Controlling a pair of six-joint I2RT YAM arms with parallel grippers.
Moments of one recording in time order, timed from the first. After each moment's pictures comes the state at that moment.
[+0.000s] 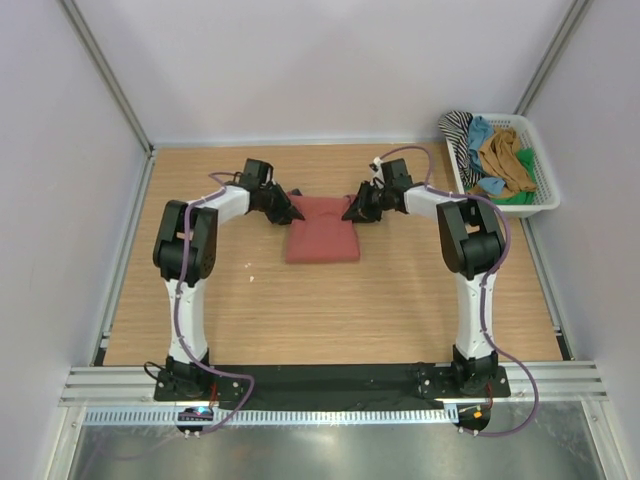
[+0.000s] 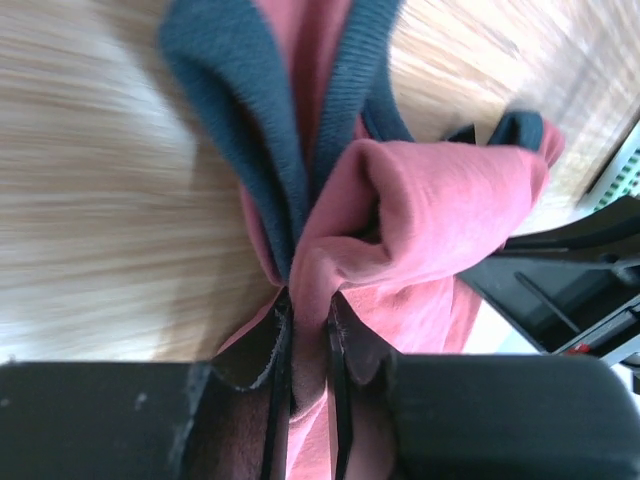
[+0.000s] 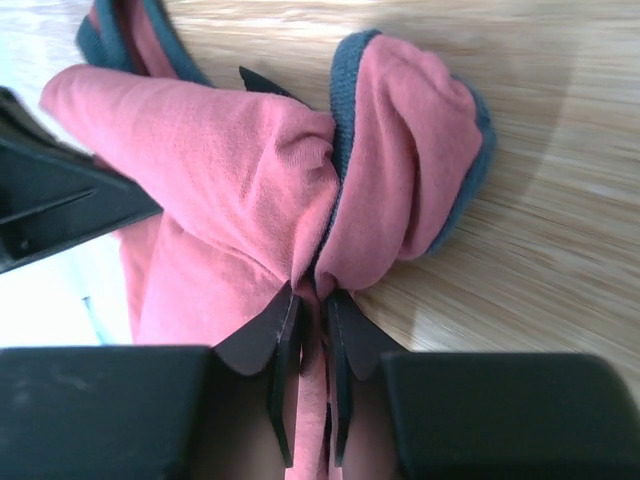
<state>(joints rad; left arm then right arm) -0.28 2.15 1.49 -0.30 0.44 -0.87 0.29 2.17 1.46 -0.16 -0.56 0.59</state>
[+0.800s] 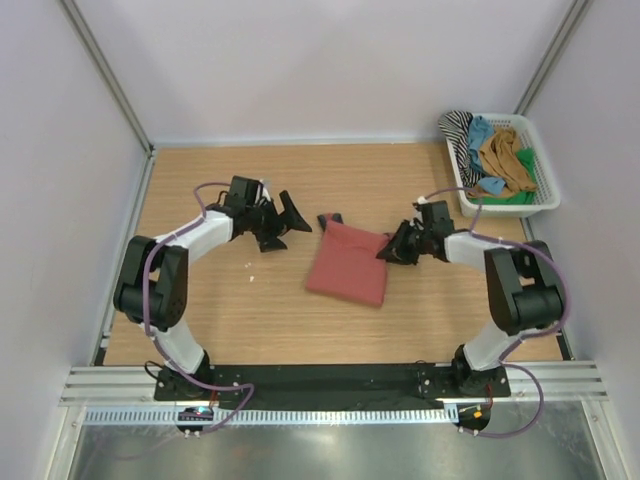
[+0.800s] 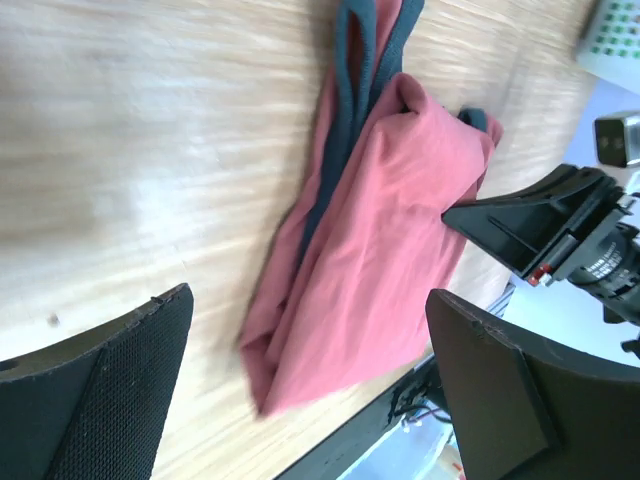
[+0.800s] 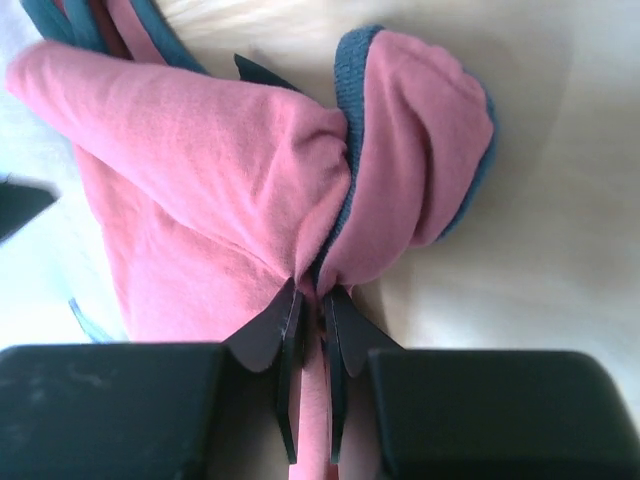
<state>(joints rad) -0.31 1.77 1.12 -0.25 0.49 -0.78 0.22 1.71 0.84 -0.06 -0.48 0.66</state>
